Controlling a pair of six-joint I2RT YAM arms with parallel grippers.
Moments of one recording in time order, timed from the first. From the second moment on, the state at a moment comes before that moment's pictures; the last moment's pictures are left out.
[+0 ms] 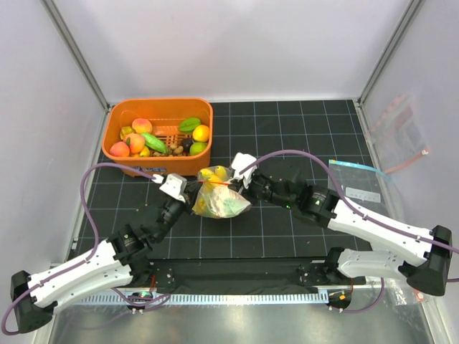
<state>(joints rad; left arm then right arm) -0.99 0.57 0.43 0.20 -0.44 -0.03 1.01 1.09 0.98 -0.19 -0.01 -0.22</state>
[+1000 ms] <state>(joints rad) -0.98 0.46 0.39 0.20 -0.46 -0.02 1.01 0.93 1.02 -0.42 0.11 -0.10</state>
